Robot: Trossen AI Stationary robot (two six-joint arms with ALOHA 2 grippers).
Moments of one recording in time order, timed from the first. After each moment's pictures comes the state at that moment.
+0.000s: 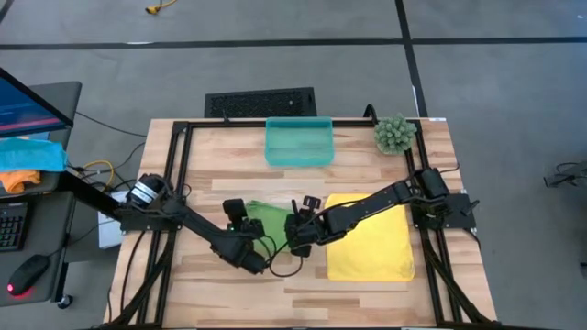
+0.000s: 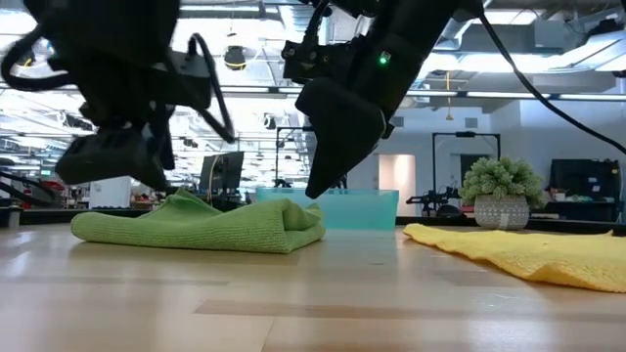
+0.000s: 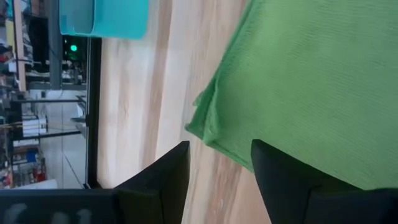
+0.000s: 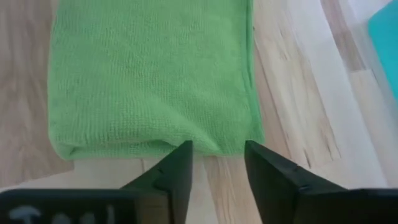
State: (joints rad) left arm -0.51 1.90 1.17 -1.20 -0.76 -0.80; right arm 0.30 2.03 1.42 -0.54 0.44 0.33
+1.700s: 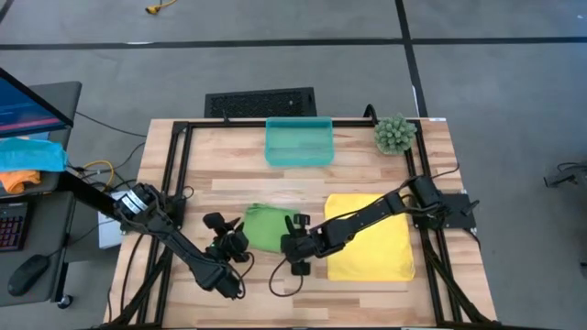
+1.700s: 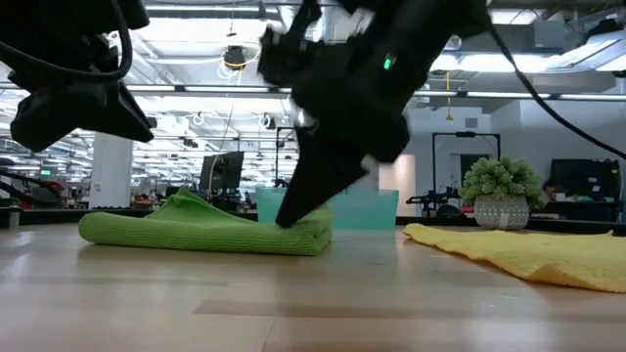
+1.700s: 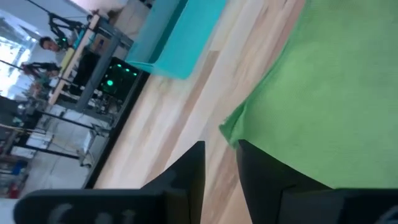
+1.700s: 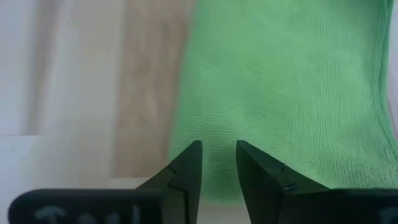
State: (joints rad) left arm -0.75 1.90 1.15 -1.38 -1.01 -1.36; right arm 0.37 2.11 1.42 -0.35 0.29 0.20
